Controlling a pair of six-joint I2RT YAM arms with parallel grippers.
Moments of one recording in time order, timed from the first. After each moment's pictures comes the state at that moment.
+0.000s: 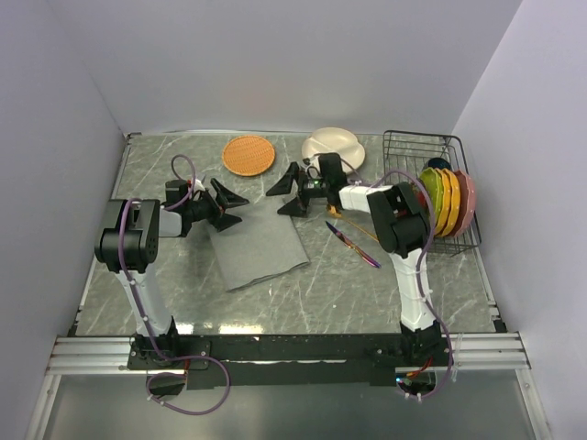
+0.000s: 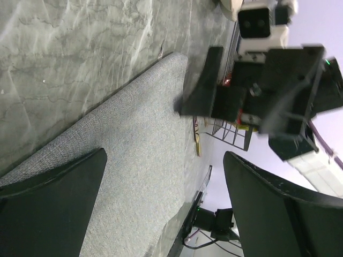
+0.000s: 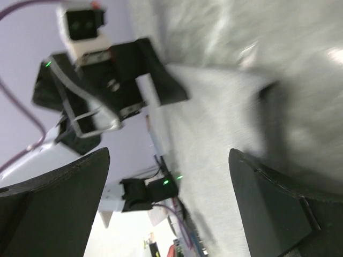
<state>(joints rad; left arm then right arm) -0.01 1.96 0.85 0.55 0.86 -0.98 0.39 2.30 1.50 0.24 -0.91 1.08</state>
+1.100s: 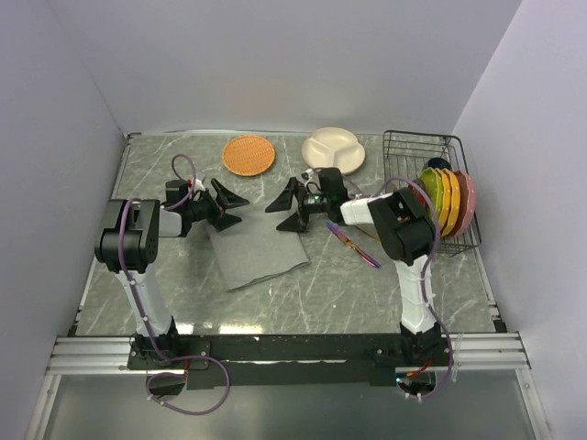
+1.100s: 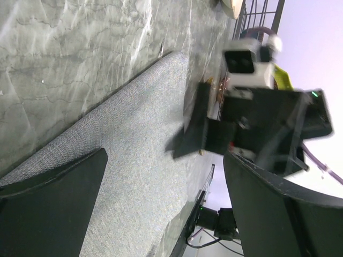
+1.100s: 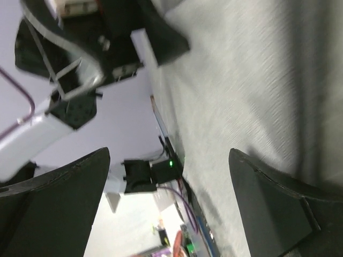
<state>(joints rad) -0.01 1.96 0.85 0.54 0.87 -0.97 0.44 2.19 1.24 0.44 -0.93 1.17</state>
